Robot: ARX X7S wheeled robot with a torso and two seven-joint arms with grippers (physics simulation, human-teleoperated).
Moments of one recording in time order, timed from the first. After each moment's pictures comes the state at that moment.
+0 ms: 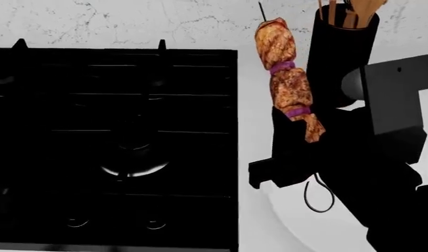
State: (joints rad) left arm -0.25 -0.59 -0.02 0.80 -0.76 -0.70 -0.44; right arm 0.86 0.45 0.18 -0.48 1.05 1.48 0.19
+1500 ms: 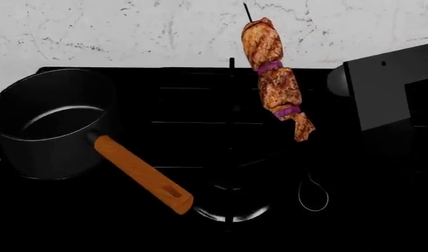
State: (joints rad) left arm -0.40 -0.68 -0.09 0.89 -0.89 -0.80 -0.56; right arm 0.90 0.49 0.10 -0.44 1.18 1.44 0.28
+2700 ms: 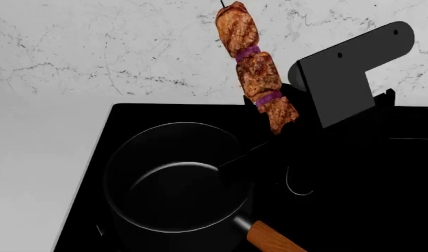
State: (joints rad) left arm -0.38 -0.68 -0.07 0.89 -0.88 -0.76 -0.58; right arm 0.95 0.55 -0.14 -0.49 1.04 1.29 0.23
